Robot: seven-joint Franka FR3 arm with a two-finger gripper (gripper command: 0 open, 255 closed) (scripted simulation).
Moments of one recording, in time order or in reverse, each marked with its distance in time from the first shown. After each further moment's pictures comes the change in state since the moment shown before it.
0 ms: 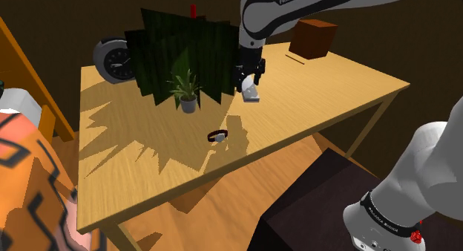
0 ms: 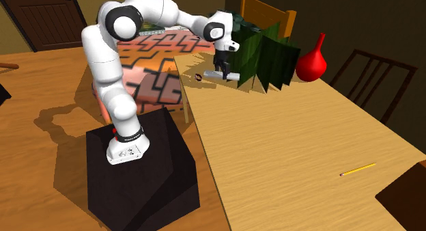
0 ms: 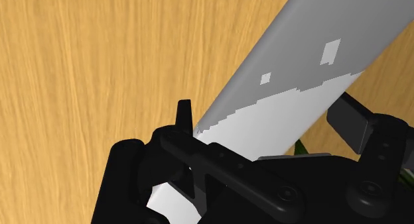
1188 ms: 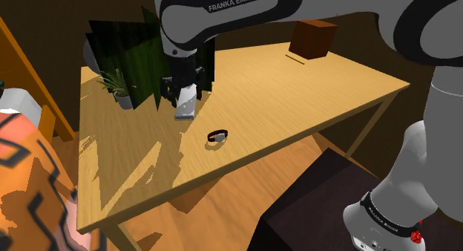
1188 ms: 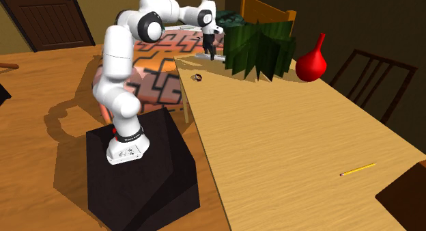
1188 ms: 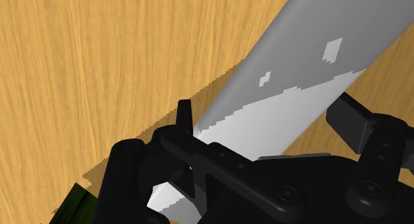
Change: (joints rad) arm 0.221 0.329 0.139 0.467 -0.009 -0.114 0.353
